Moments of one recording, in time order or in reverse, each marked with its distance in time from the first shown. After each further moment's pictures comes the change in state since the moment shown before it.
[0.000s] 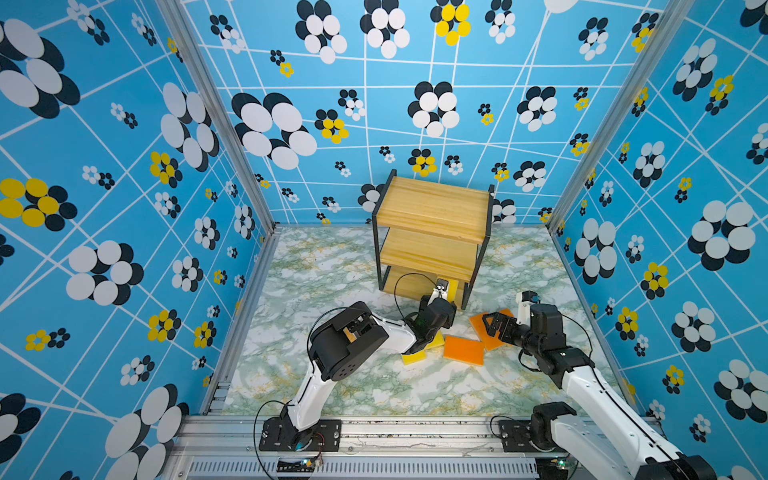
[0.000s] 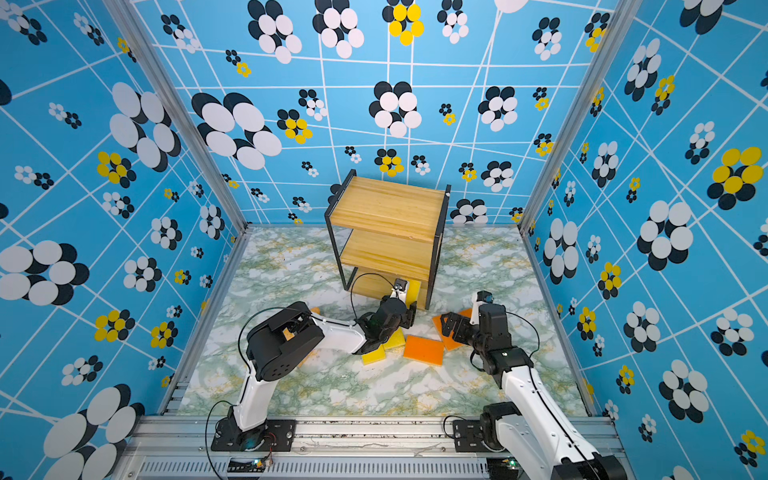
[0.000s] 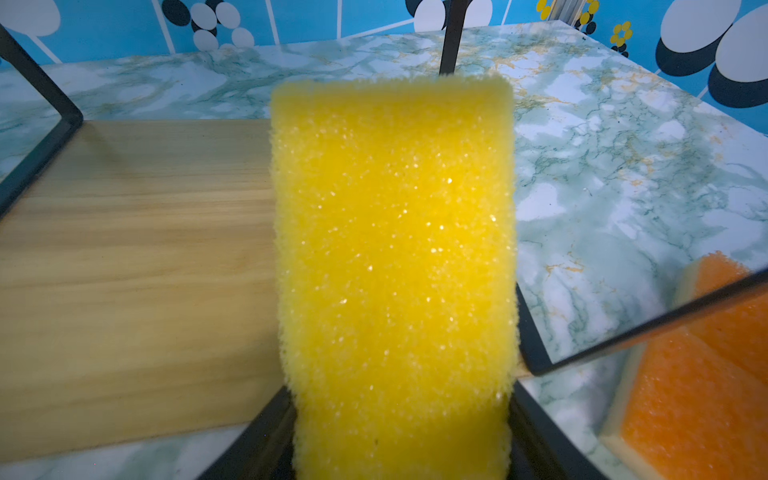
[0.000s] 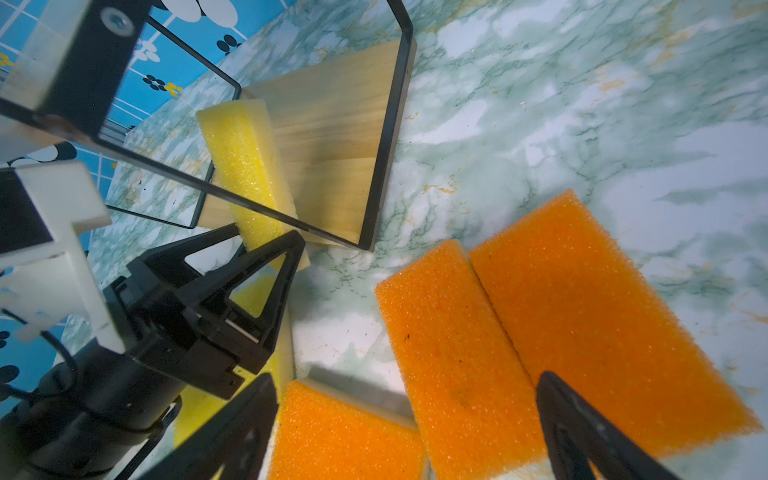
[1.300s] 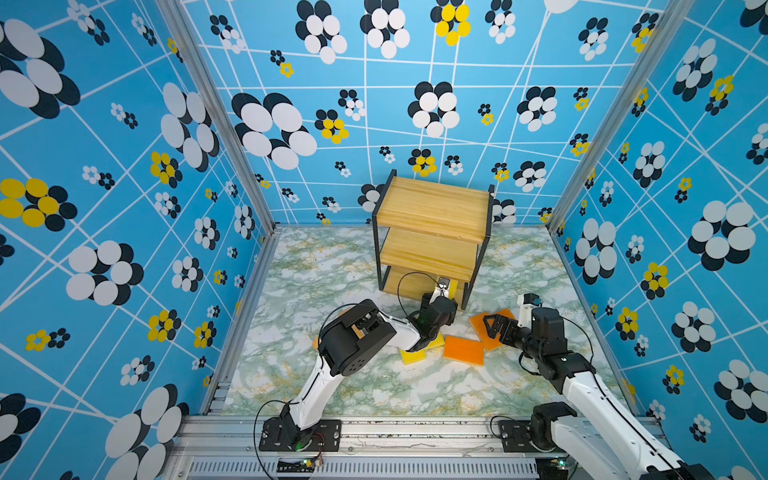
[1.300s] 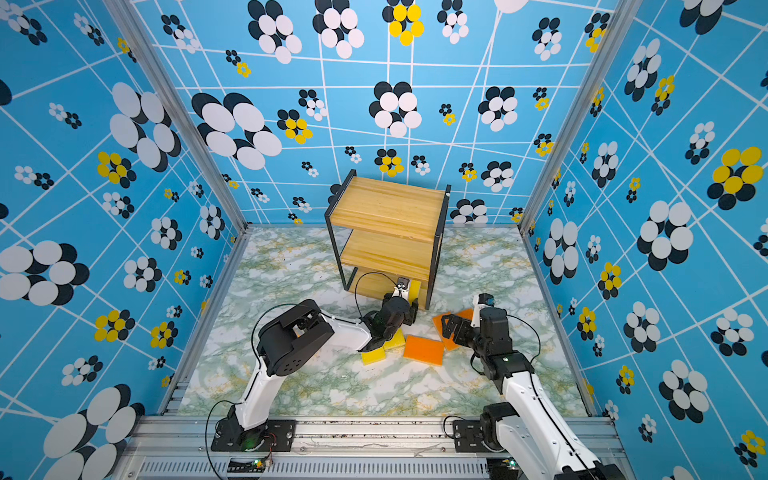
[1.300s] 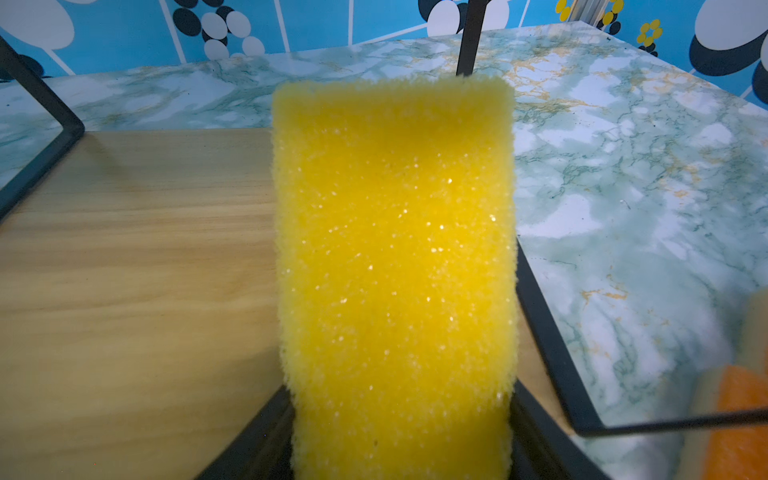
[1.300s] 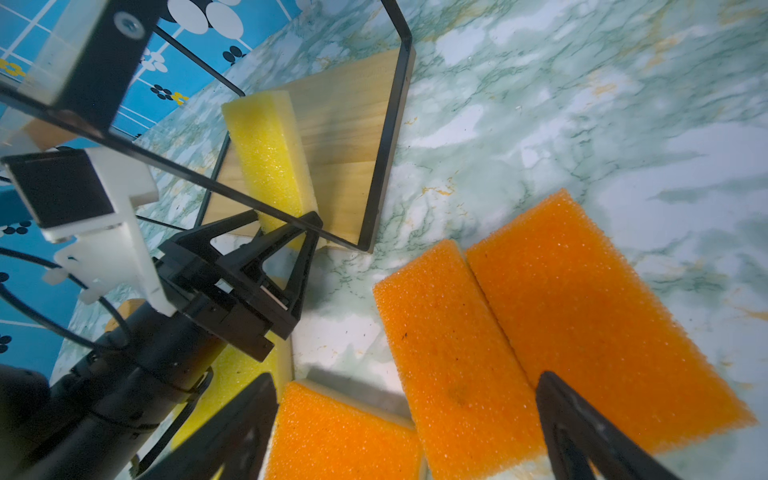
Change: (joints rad) left arm 0.016 0.084 0.072 0.029 -0.036 0.026; right arm 0.000 -0.044 -0.035 0.023 0.008 0.006
